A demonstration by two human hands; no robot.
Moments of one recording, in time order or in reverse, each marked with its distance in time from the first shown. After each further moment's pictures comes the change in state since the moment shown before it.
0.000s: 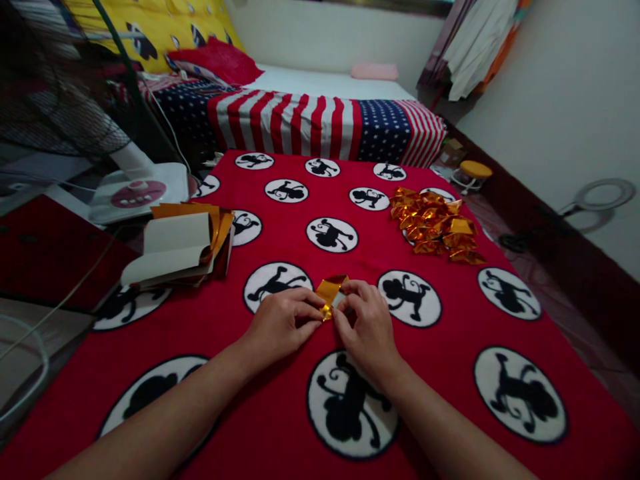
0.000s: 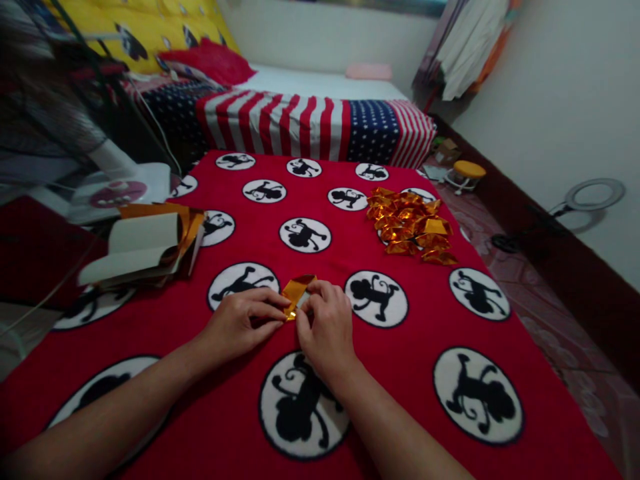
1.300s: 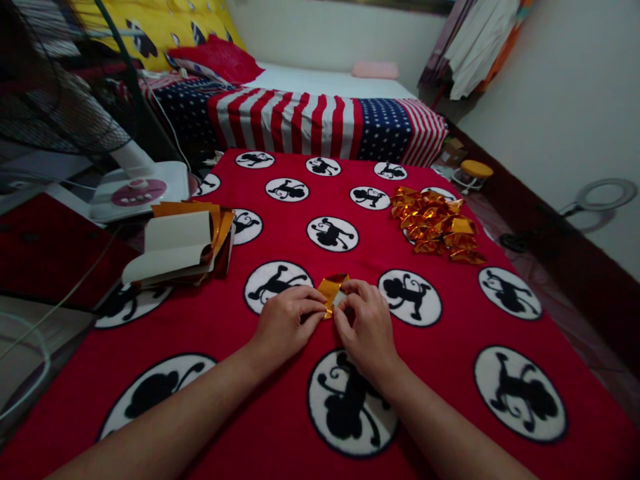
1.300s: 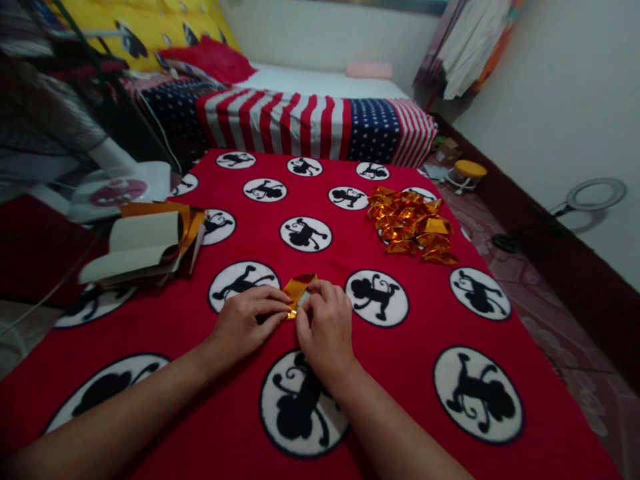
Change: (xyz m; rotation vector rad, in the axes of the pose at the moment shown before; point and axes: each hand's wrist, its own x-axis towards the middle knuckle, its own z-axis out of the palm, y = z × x) left_hand 0.000 0.005 0.012 0.058 0.093 -0.052; right_hand -0.001 -0.001 0.003 -0.064 -0.006 0.022
